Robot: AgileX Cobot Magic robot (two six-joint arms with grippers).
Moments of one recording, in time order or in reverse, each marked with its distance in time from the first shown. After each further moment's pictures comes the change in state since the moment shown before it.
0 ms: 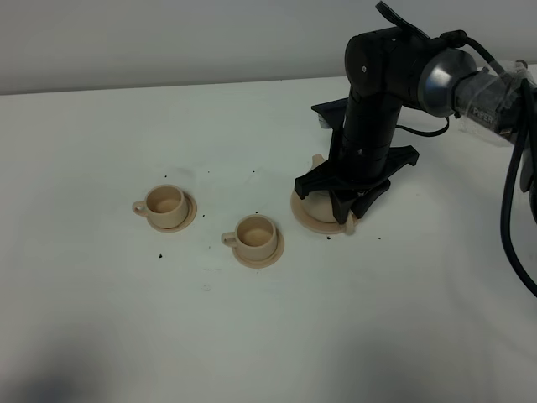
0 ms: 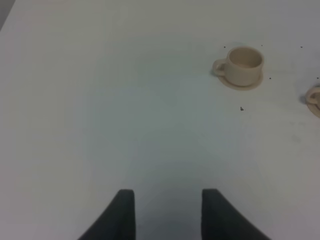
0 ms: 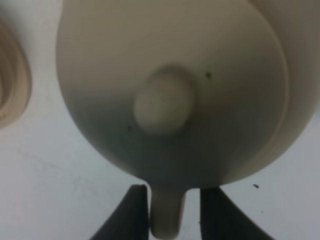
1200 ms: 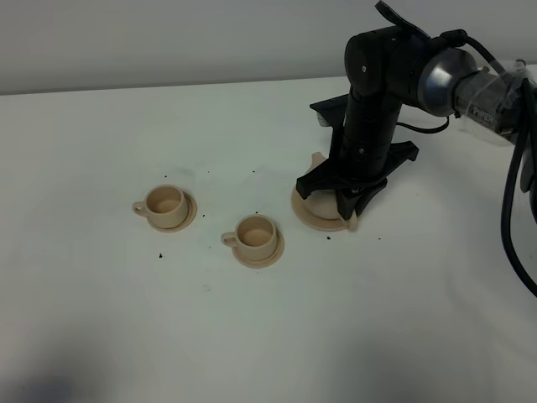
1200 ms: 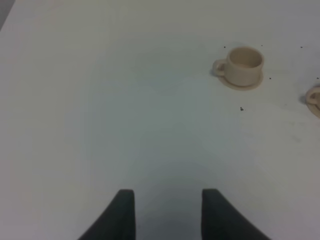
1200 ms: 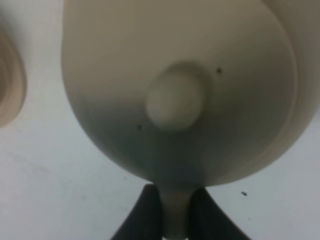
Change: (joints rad) left arm 0.000 0.000 0.000 0.000 0.000 -0.001; right arm 0.000 -0.001 -0.007 -0.023 -0.011 -0.030
